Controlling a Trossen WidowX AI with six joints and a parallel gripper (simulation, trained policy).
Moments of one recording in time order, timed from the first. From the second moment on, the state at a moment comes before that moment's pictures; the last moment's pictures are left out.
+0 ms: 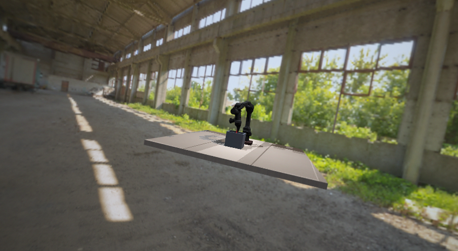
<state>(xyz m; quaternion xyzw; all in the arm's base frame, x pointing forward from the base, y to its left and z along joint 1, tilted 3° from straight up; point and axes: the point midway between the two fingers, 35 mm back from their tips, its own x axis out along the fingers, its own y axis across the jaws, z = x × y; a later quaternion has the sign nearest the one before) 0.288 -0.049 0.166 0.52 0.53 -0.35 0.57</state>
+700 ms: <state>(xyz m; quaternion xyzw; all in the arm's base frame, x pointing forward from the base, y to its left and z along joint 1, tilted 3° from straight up) 0.314 -0.043 0.119 0.50 0.57 -0.31 0.57</state>
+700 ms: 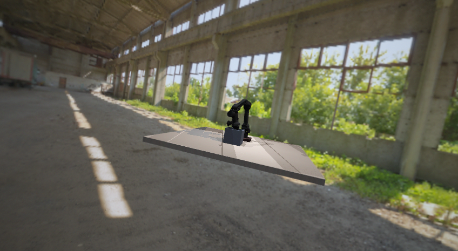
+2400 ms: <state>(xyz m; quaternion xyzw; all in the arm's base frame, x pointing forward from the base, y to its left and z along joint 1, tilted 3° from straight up) 0.352 -0.058 0.138 0.53 0.59 -0.22 0.57</state>
